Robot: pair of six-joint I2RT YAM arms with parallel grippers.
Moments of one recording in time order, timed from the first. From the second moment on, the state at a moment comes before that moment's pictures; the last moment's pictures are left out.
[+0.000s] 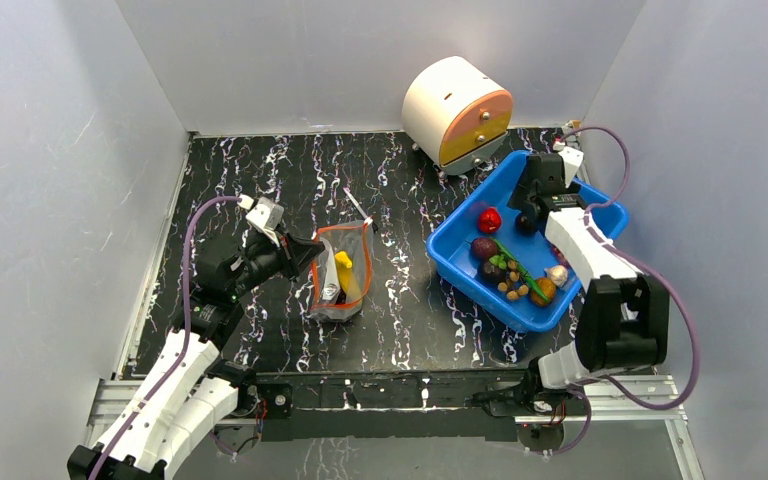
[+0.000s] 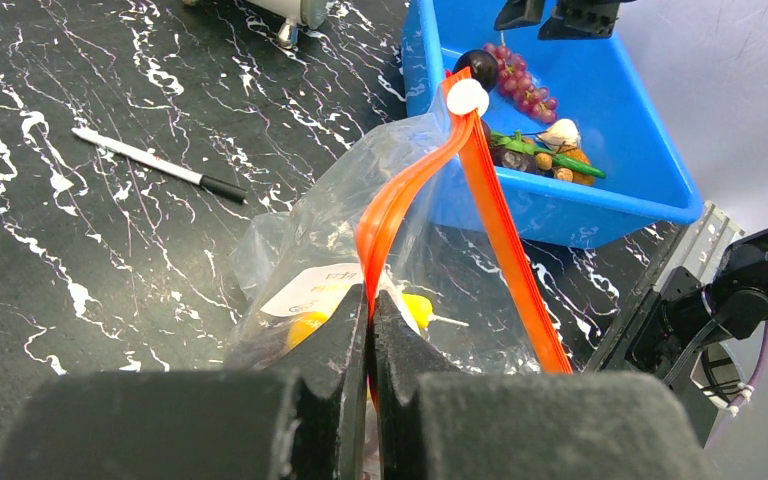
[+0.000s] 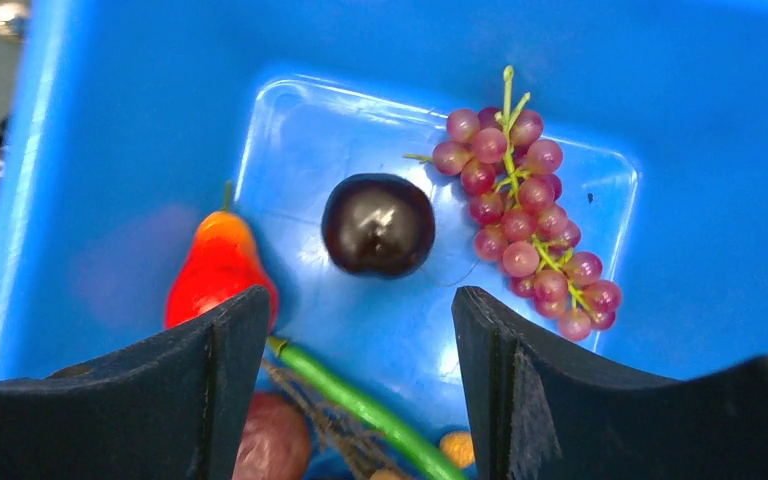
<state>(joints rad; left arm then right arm) -0.34 0.69 0.58 -0.06 0.49 -0.25 0.07 1.44 1.07 -0.36 0.40 0.39</state>
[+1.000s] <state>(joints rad) -0.34 0.68 0.58 -0.07 0.49 -0.25 -0.03 1.72 1.07 -0.25 0.34 0.25</state>
